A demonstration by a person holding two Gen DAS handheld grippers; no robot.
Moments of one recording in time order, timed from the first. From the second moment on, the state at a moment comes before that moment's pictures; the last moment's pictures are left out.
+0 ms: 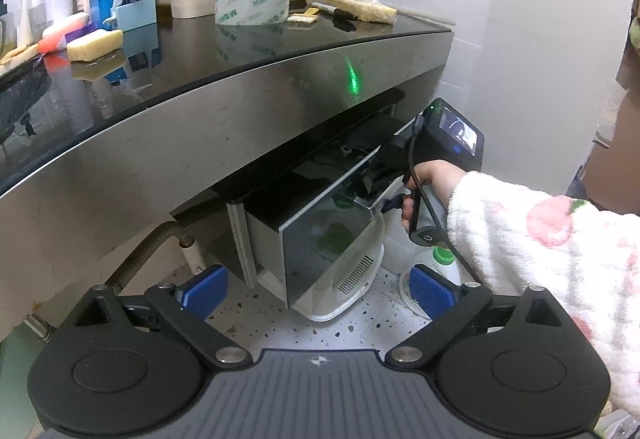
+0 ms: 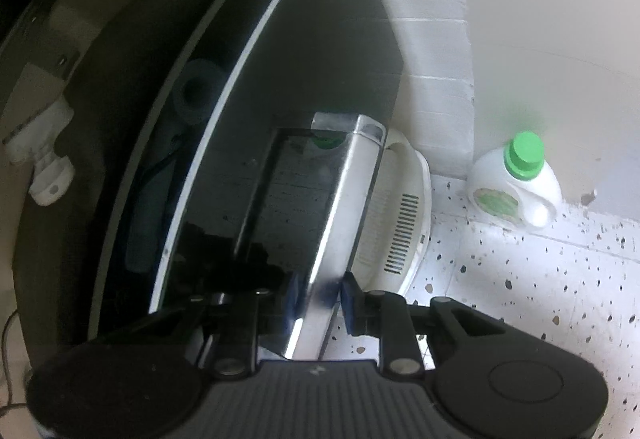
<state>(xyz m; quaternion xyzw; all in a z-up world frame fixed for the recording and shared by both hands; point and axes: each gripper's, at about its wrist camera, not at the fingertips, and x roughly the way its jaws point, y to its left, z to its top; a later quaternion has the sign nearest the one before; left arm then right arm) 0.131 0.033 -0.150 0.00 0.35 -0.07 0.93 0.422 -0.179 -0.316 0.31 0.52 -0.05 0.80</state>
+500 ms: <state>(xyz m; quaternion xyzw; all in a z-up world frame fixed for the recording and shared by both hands) 0.141 0.045 -0.159 -0.02 0.37 -0.07 0.93 0.440 -0.162 -0.322 0.30 0.51 -0.05 0.80</state>
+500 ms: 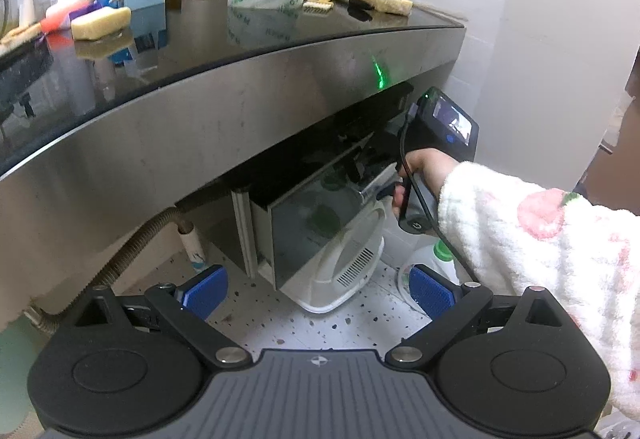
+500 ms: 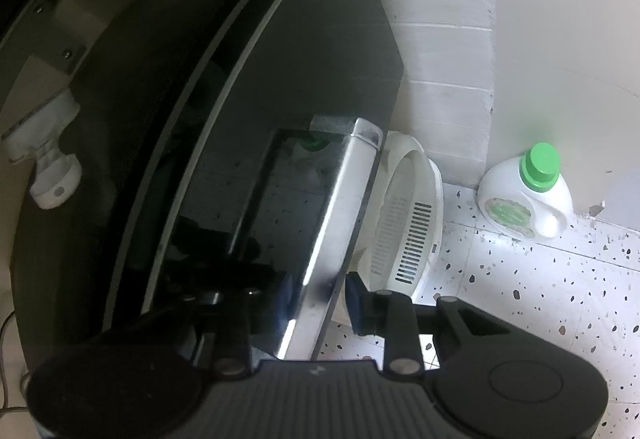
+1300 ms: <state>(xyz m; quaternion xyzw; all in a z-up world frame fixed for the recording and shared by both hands) 0.145 0.046 -0.164 -0.02 0.39 -0.06 0.92 0.459 -0.139 -0.324 0.28 0.50 -0.04 0.82</state>
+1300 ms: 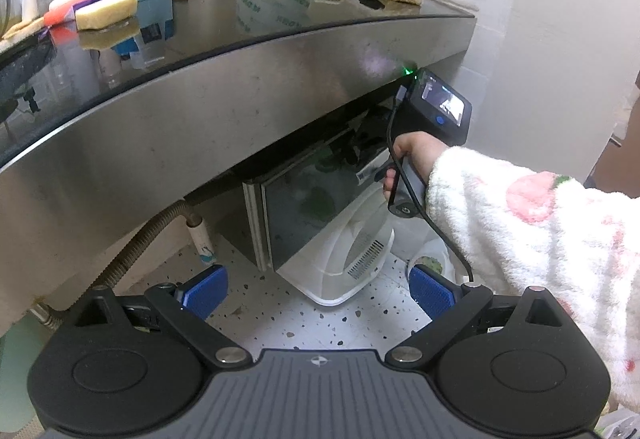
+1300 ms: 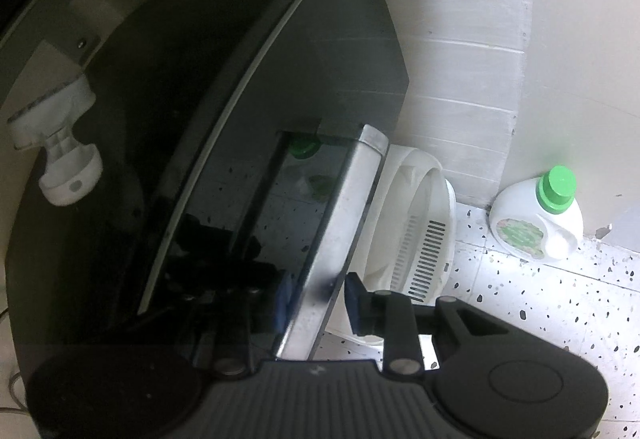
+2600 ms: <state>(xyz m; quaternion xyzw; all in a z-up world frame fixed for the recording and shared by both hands) 0.134 0.036 -0.138 0.00 0.35 -0.02 0.94 0.374 -0.202 -0.290 0.33 0.41 0.00 0.85</state>
